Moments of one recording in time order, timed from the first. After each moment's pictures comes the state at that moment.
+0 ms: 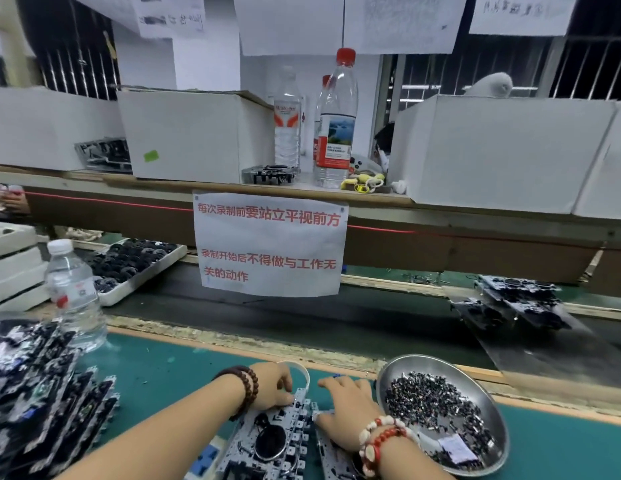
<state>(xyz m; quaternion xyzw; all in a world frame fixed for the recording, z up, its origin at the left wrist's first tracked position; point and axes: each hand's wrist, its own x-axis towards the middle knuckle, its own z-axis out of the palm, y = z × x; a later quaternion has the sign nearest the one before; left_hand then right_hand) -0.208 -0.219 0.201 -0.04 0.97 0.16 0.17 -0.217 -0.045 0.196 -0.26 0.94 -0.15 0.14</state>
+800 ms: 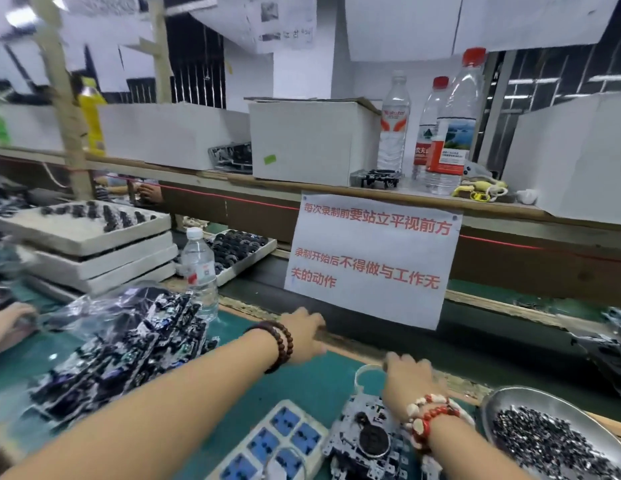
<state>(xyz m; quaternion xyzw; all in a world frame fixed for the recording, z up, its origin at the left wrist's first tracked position) -0.144 -0.291 0.267 -0.13 0.98 0.09 0.07 -0.209 -0.118 0.226 -0.22 0.97 -0.06 0.08</state>
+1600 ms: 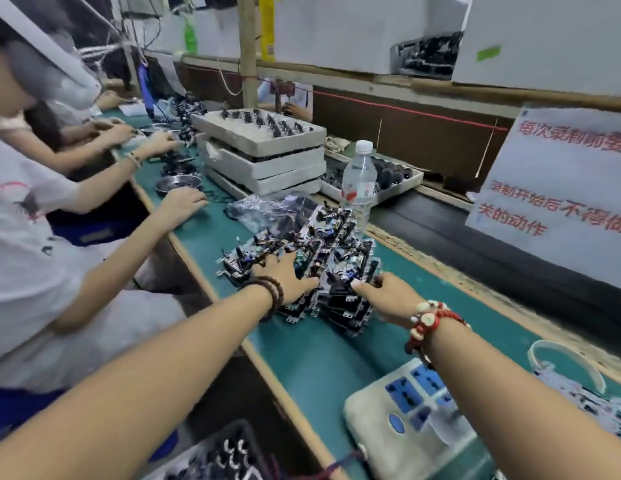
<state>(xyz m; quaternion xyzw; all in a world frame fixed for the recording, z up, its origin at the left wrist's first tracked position) 0.026 -0.448 0.185 -0.51 0.84 0.18 0.02 -0.106 -0.328 0.202 -0.41 0.84 -0.23 0.25</state>
